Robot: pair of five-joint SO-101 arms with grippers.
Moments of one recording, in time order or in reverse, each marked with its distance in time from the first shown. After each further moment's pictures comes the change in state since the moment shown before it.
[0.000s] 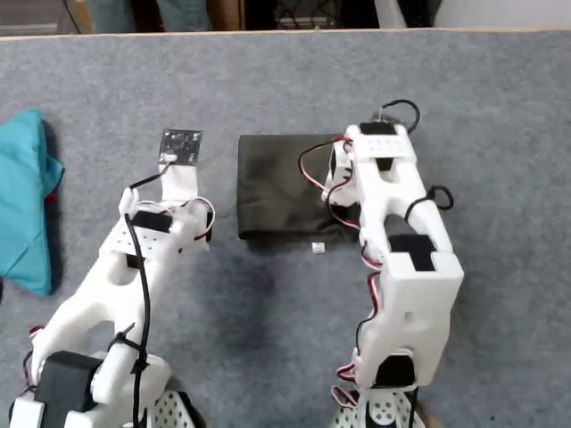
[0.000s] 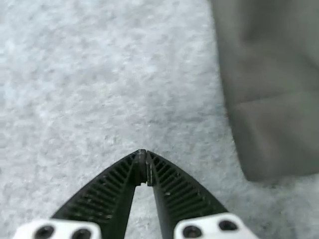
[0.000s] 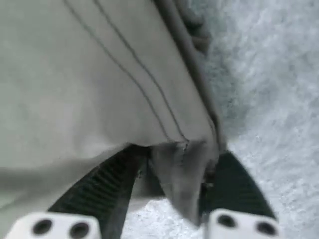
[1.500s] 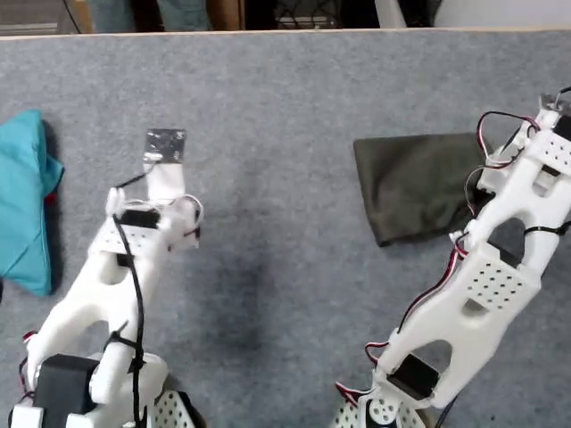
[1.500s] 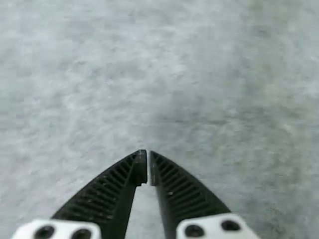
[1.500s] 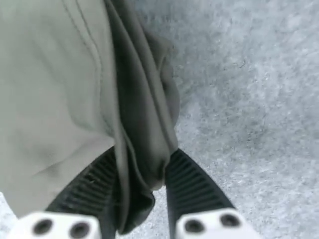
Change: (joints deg) left arm -7.1 -0.8 -4.2 6.4 0.0; right arm 36.9 12.1 -40.9 16.5 33.7
